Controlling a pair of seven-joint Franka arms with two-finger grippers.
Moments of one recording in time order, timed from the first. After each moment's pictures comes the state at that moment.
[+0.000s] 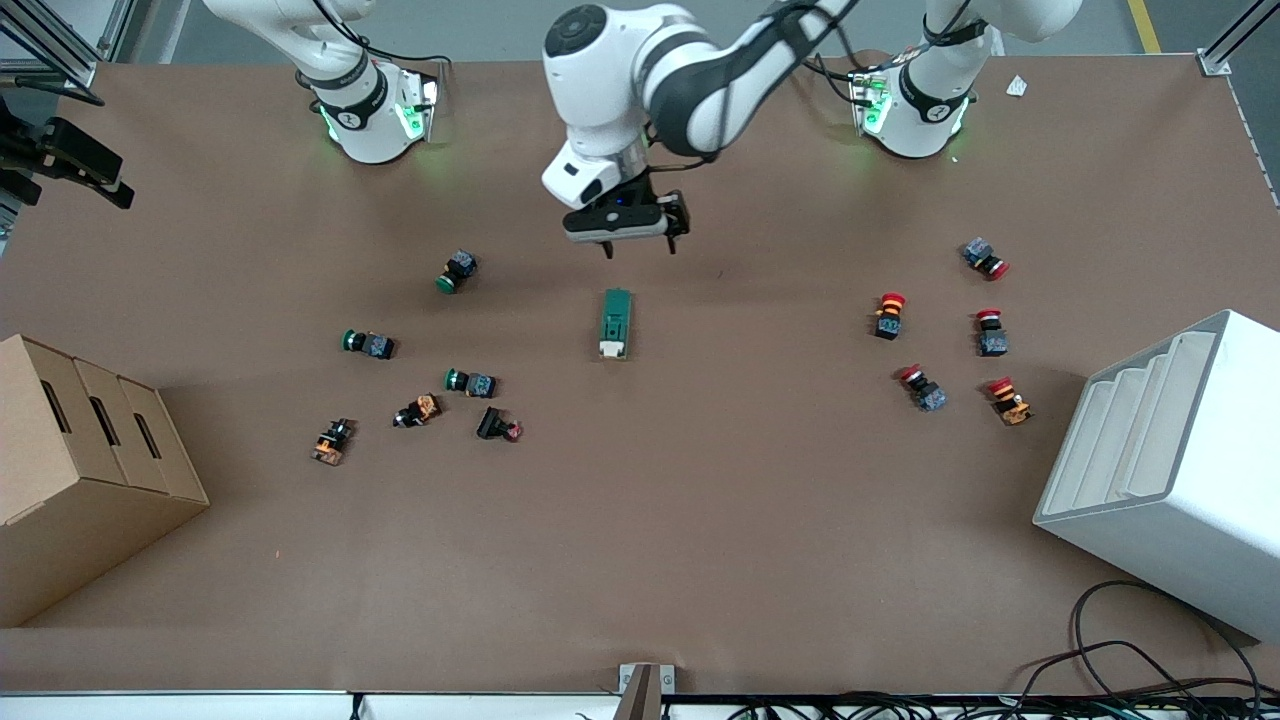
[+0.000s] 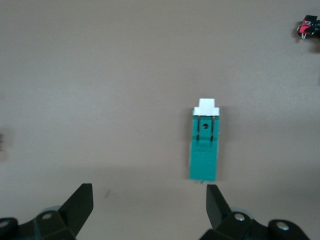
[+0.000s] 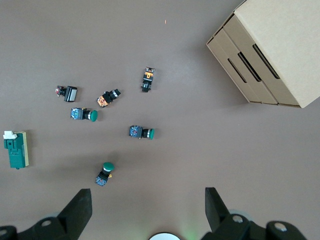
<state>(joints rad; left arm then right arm) -0.84 0.46 -0.26 -1.64 0.44 2.01 -1.26 0.01 -0.13 -0.04 -1.57 0.00 1.43 0.03</state>
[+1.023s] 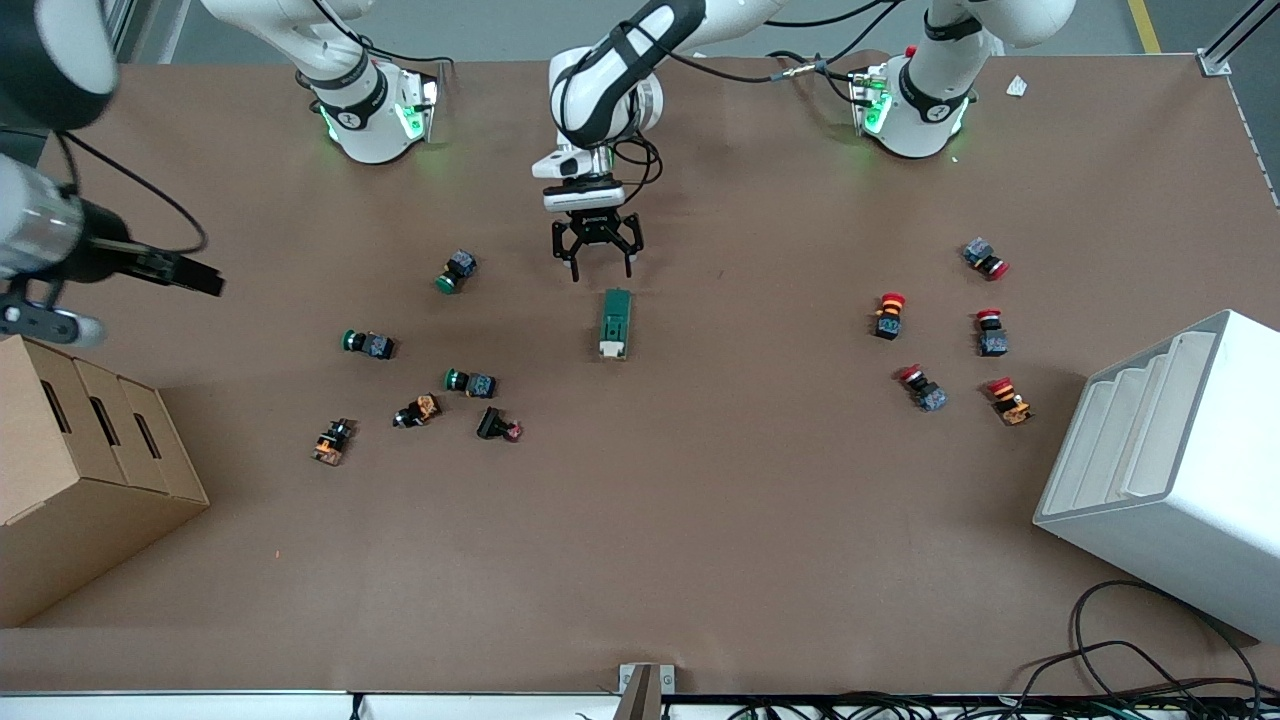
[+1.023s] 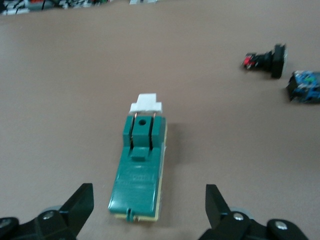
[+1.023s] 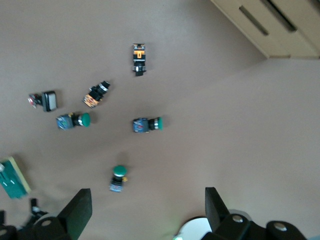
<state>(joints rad) -1.05 0.73 -0.26 -1.77 1.42 2.12 -2.24 0.12 0.10 -0.04 -1.57 0.01 1.46 0.42</state>
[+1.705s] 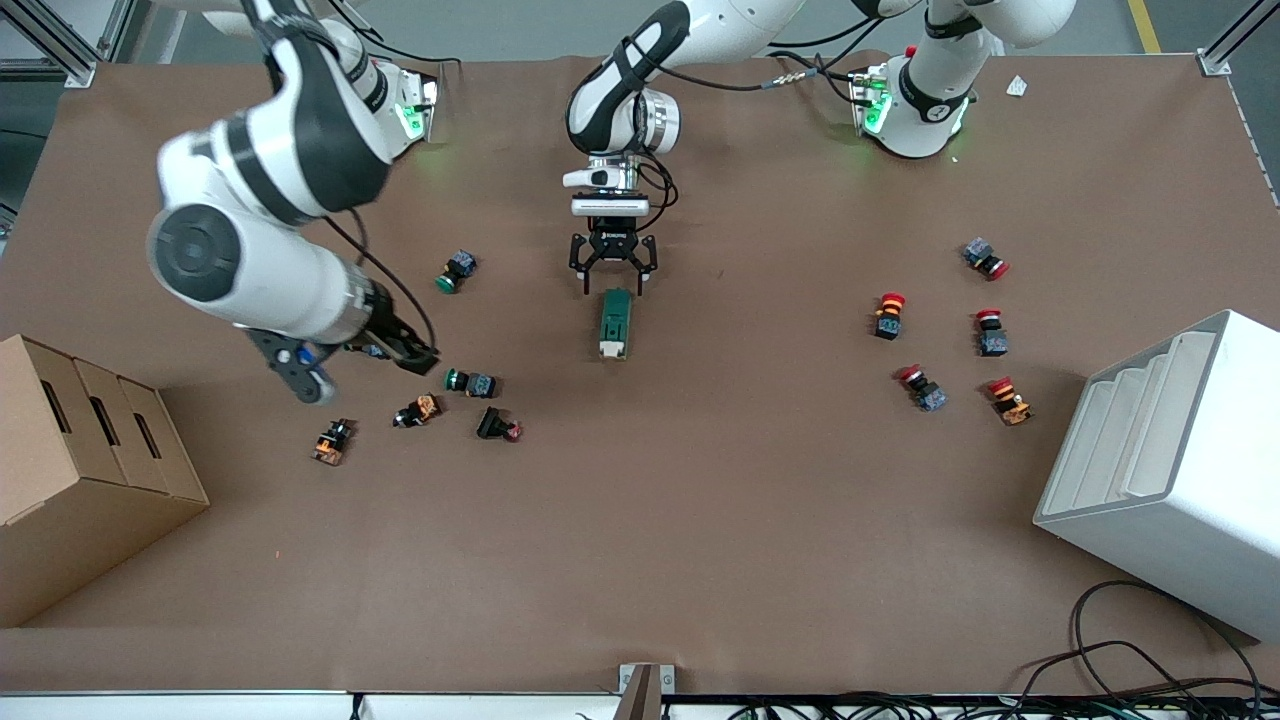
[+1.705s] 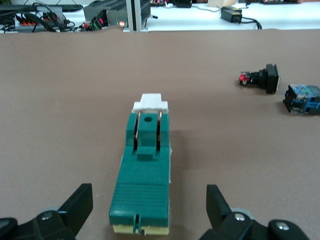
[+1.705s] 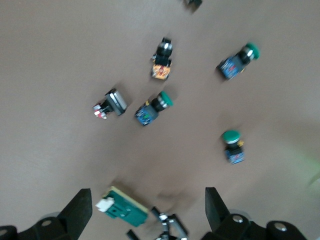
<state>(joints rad) -1.04 0.78 -0.25 -1.85 1.70 2.06 -2.51 0.39 0.31 -0.03 -1.57 0.18 1.72 1.23</state>
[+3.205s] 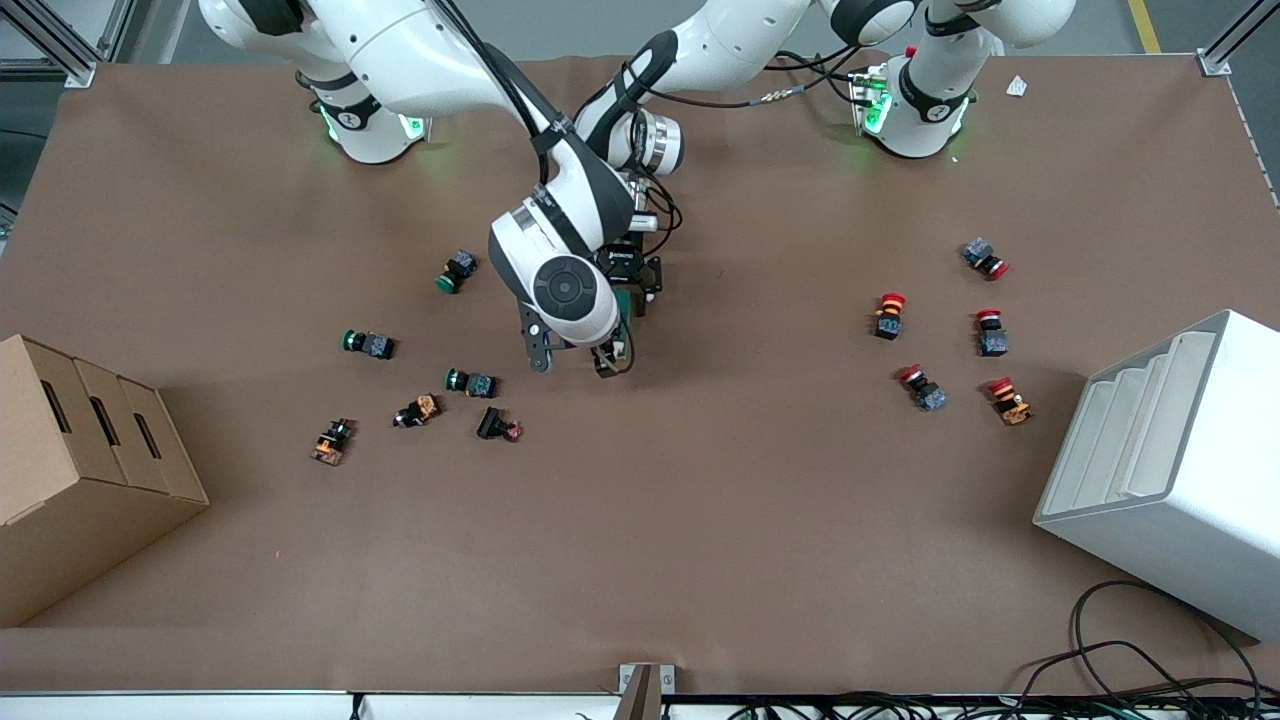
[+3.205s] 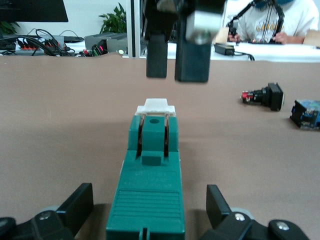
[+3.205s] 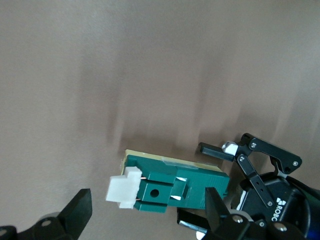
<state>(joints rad) -1.06 0.90 -0.25 -1.81 1.89 1.90 -2.69 0.74 0.67 -0.03 -1.57 0.23 2.06 1.94</state>
